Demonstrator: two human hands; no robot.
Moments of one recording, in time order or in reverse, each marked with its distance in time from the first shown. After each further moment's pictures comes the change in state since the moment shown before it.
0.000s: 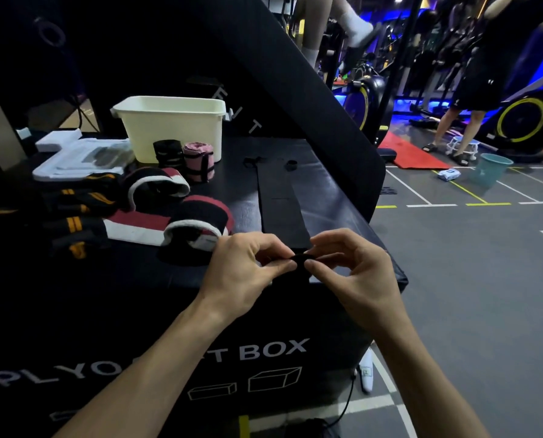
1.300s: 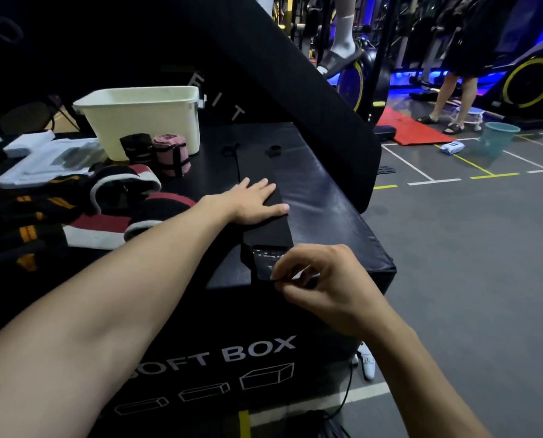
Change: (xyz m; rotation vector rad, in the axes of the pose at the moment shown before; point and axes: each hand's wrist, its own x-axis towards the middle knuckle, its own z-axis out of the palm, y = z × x) left_hand 0.170 -0.082 0.054 0.818 -0.722 -0.254; right_hand 0.007 0.015 -0.013 -0.177 -0.303 -0.100
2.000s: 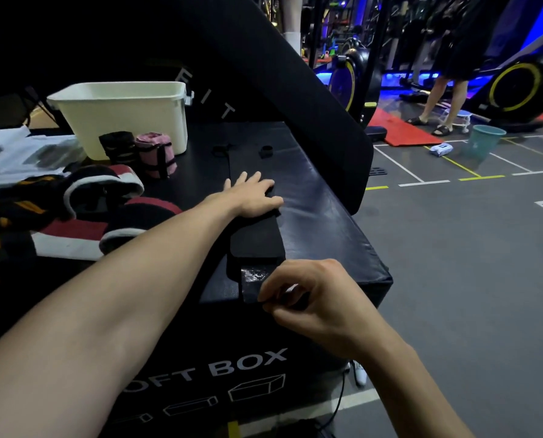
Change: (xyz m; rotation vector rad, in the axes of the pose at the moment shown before) left_hand 0.047 0.011 0.001 -0.115 0.094 -0.036; right_hand 0.001 0.002 -0.001 0.008 -0.082 0.001
